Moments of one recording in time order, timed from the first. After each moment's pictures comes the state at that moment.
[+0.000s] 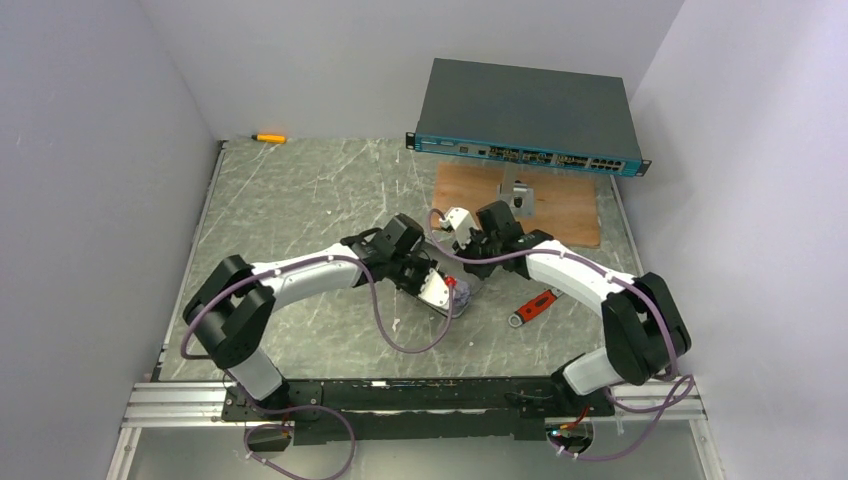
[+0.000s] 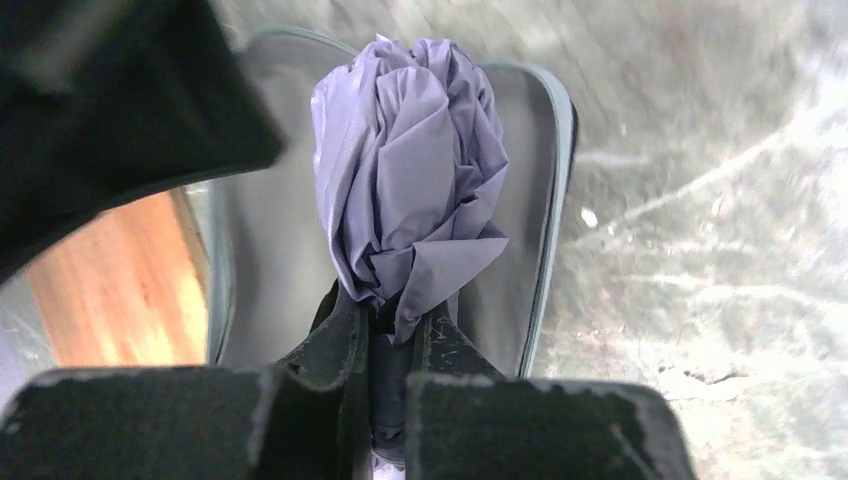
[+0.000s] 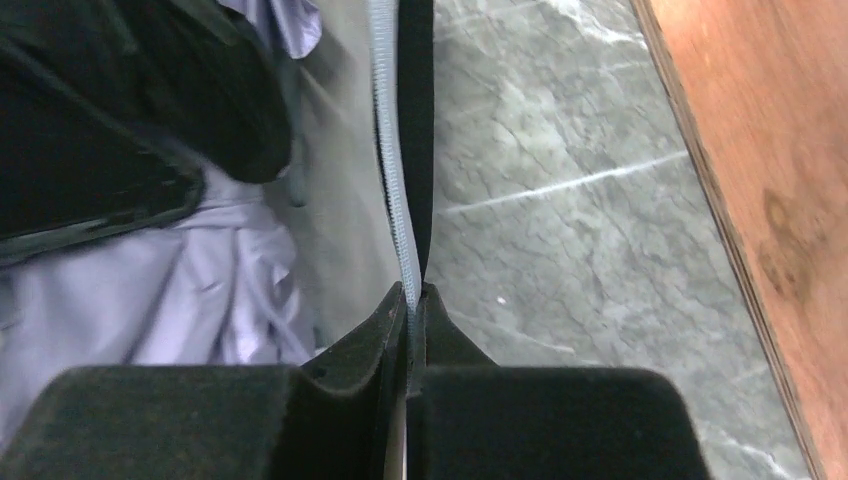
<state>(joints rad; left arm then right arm) -0.82 1.64 1.03 -0.31 0.48 1.25 0.53 1.48 0.90 -0.35 -0.25 -0.35</state>
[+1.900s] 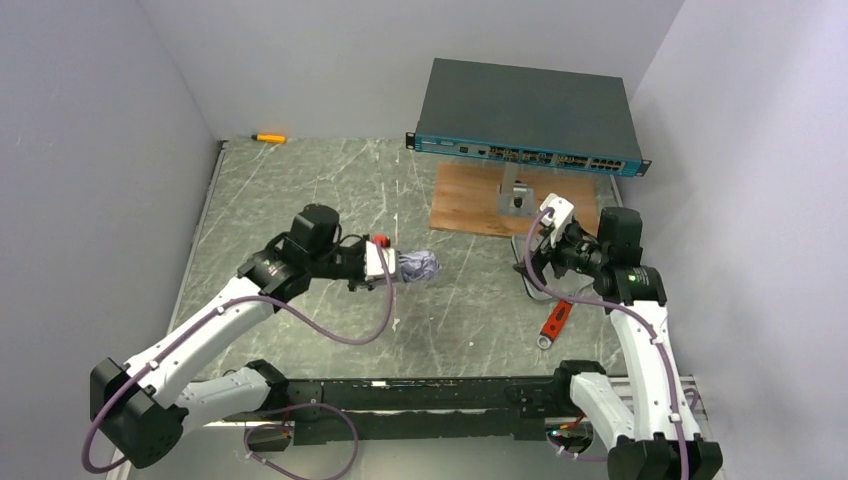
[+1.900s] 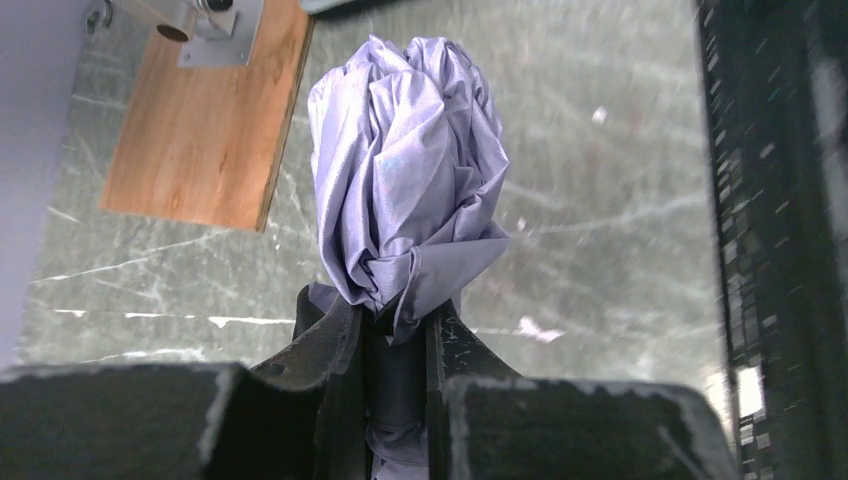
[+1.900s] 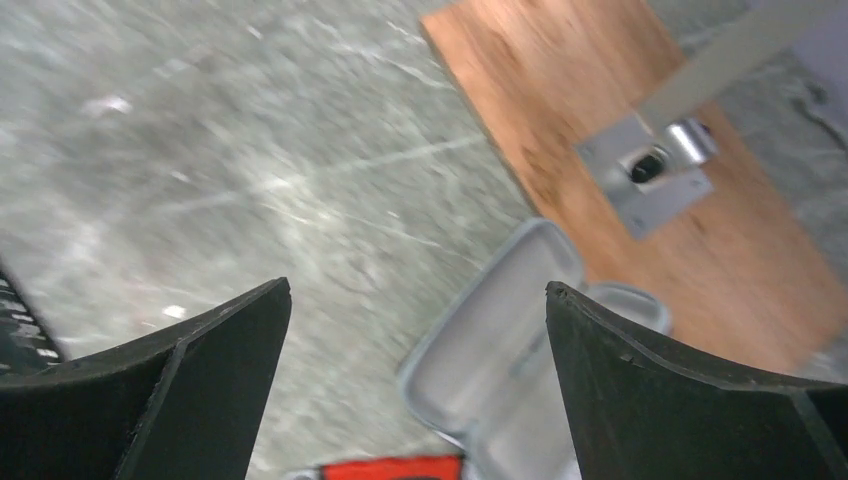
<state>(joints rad) -0.64 1.05 0.87 -0.39 0.61 0.77 -0.04 0.86 0.86 -0.68 -0.69 -0.70</state>
